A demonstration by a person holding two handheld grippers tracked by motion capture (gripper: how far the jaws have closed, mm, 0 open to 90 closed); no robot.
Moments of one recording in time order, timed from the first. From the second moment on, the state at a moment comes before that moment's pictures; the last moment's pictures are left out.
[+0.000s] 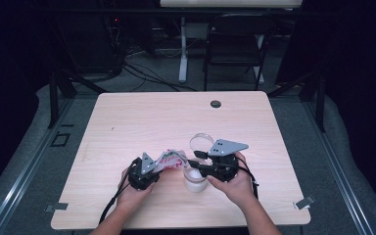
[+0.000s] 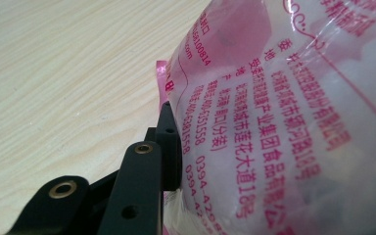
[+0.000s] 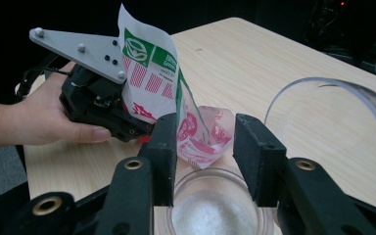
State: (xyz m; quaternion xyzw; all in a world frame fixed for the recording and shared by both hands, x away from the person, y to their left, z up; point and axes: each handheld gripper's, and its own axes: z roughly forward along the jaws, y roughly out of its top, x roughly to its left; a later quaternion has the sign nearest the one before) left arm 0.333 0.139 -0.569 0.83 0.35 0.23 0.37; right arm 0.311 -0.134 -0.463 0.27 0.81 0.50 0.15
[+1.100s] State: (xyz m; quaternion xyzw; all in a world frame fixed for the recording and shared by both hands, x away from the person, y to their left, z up) left arm 0.349 0.219 -0.549 0.72 0.51 0.25 0.41; right arm 0.314 -0.144 -0.461 0.29 0.79 0.51 0.16
